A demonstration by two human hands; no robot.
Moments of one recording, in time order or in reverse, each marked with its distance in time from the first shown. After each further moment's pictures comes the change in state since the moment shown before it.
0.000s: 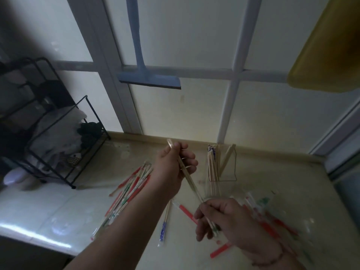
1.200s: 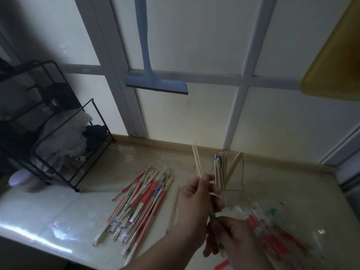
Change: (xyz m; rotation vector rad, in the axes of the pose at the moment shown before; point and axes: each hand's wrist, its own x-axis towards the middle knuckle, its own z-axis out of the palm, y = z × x) left_hand -0.043 -0.052 0.011 0.070 -0.023 0.029; right_hand -0.001 0.018 0.005 -0.172 0.194 0.013
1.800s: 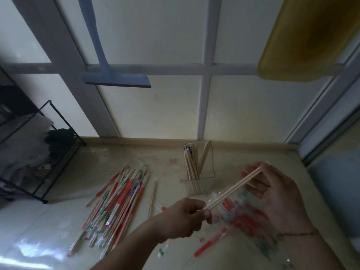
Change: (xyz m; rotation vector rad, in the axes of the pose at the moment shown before) left_hand 0.018 -0.037 -0.023 0.706 -0.793 -0.292; right_hand 0.006 0.018 -0.124 0.651 0.556 -0.214
